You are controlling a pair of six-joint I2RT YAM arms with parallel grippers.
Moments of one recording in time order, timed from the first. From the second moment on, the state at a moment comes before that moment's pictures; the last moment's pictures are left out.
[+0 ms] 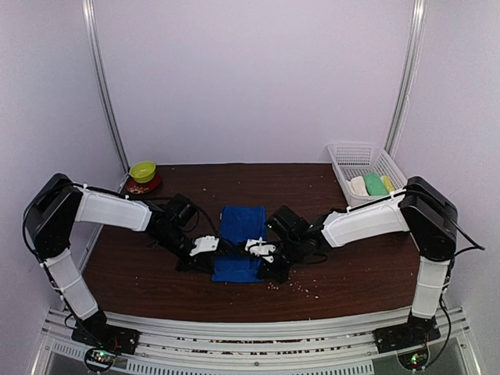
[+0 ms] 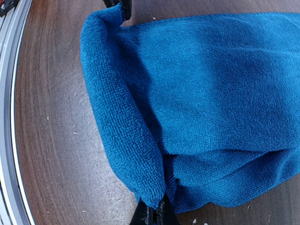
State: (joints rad) left arm -0.64 1.74 0.94 -0.43 0.58 0.95; right arm 0.93 1.92 1.13 -0.23 -0.31 -0.30
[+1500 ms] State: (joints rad) left arm -0.62 1.68 0.94 -0.32 0.53 0.83; right arm 0.83 2.02 1.27 -0.36 -0.50 -0.07
